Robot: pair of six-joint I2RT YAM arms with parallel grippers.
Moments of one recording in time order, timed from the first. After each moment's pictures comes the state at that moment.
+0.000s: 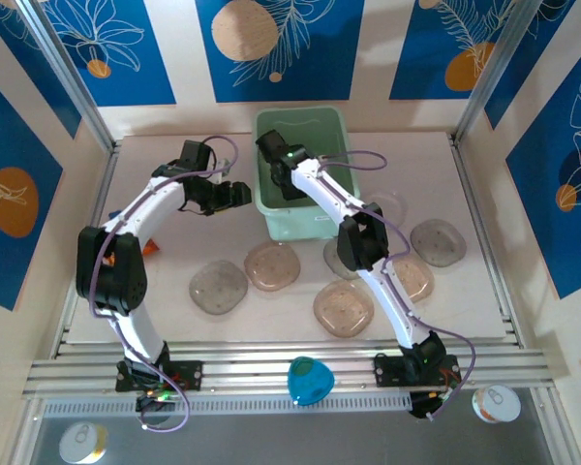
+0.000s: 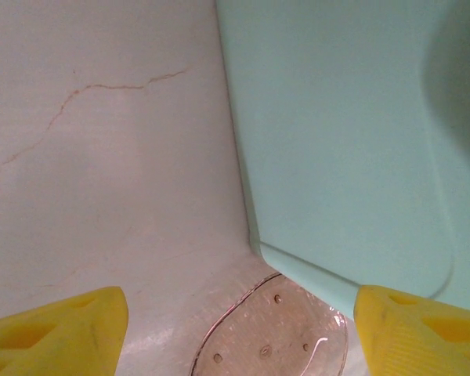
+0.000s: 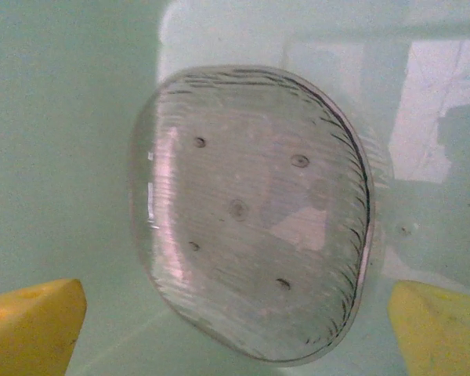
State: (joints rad) left arm -0.25 1.77 1.43 -0.72 0.42 -0.36; right arm 0.61 2.60 2.56 -1.01 0.53 1.94
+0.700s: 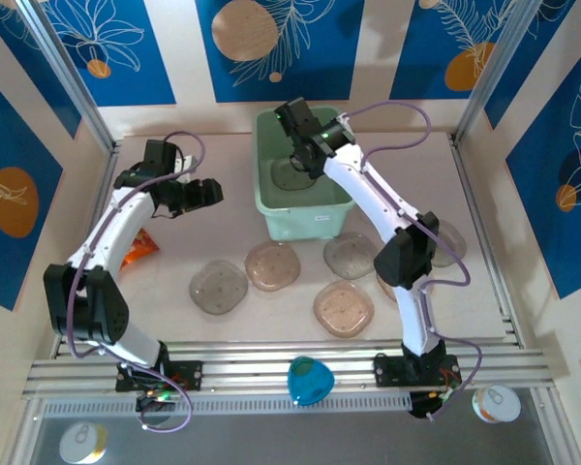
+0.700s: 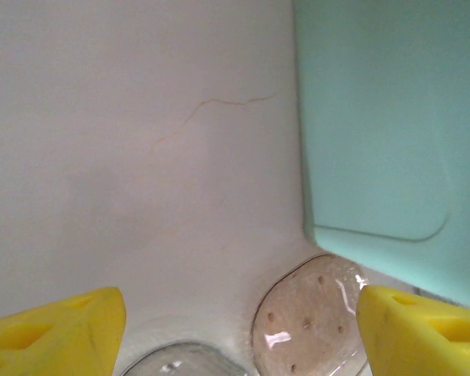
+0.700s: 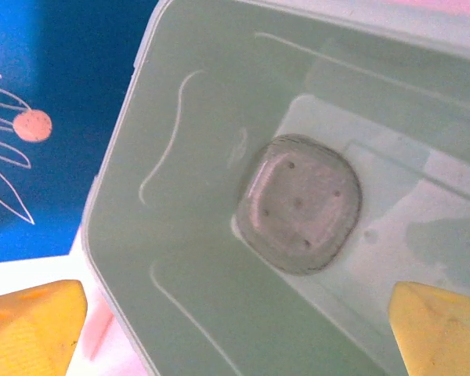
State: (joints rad) left arm -0.12 1.53 1.35 -0.84 0.31 -0.34; right arm 0.61 2.09 2.27 -1.05 0.52 1.49
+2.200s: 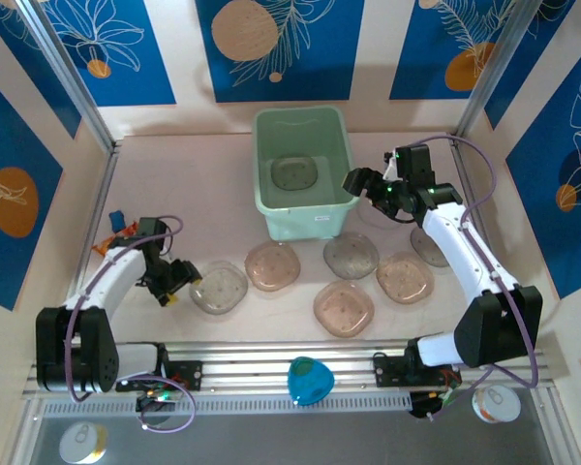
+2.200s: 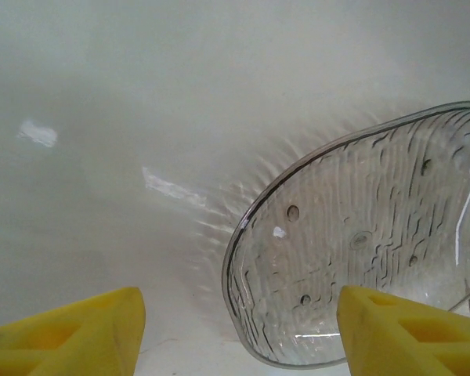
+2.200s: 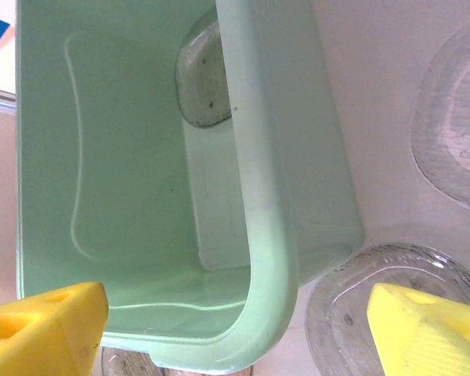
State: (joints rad) left arm -0.02 1.26 0.73 -0.94 0.27 -0.63; right arm 0.18 1.37 1.21 -0.62 -0.34 0.63
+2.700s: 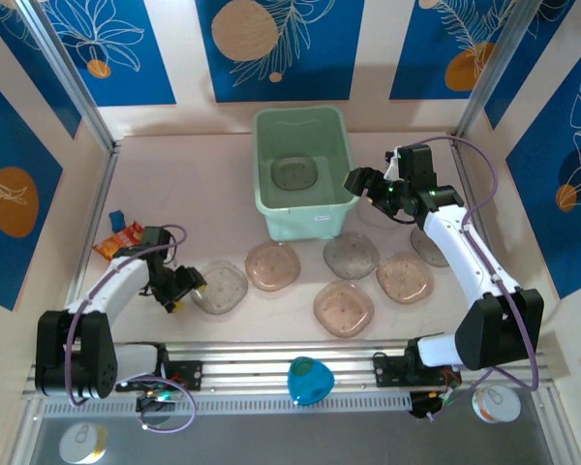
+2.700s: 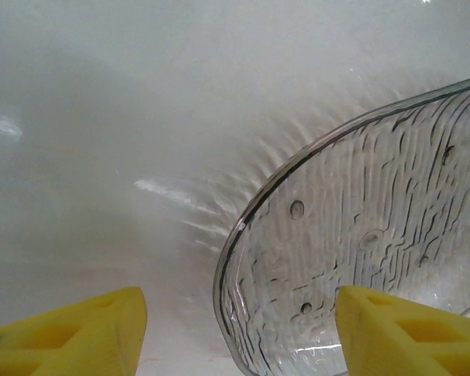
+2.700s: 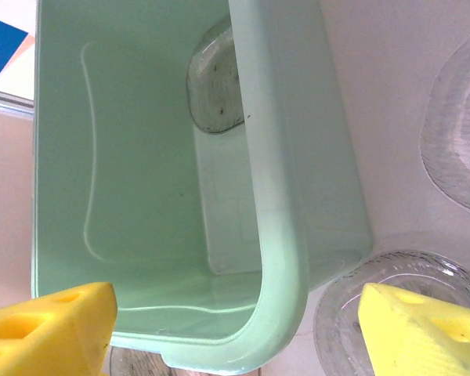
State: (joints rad) left arm -0.05 1.24 0.64 -0.85 0.31 -0.68; right arm 0.18 1.36 1.19 -0.59 -0.35 0.64
